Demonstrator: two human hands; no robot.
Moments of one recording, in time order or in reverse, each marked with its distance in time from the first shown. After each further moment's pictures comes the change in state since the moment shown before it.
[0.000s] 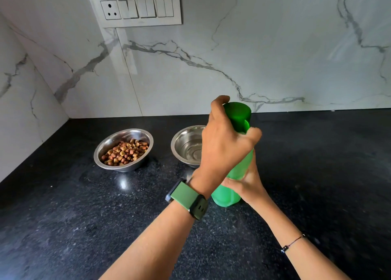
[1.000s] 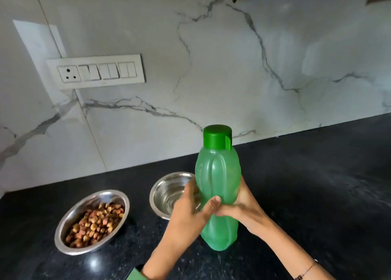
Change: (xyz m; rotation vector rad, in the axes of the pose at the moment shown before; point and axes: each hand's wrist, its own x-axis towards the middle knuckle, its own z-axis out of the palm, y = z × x) left_hand 0.002 -0.052 -0.049 -0.270 -0.516 -0.099; right_hand 0.004 -0.115 0.006 0.020 0.033 0.158
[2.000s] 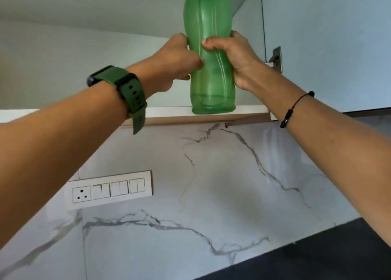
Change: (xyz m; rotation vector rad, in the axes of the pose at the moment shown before) left_hand 0.136 0.405 -0.167 0.247 0.215 0.682; right_hand 0.131 -0.455 -0.010 0.058 0.172 -0.787
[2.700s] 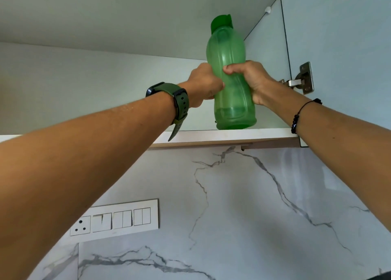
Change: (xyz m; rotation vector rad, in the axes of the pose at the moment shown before) left_hand 0.089 -0.040 0.029 -0.031 0.057 -0.027; right_hand 0.084 0.044 -0.028 -0.093 0.022 0.069
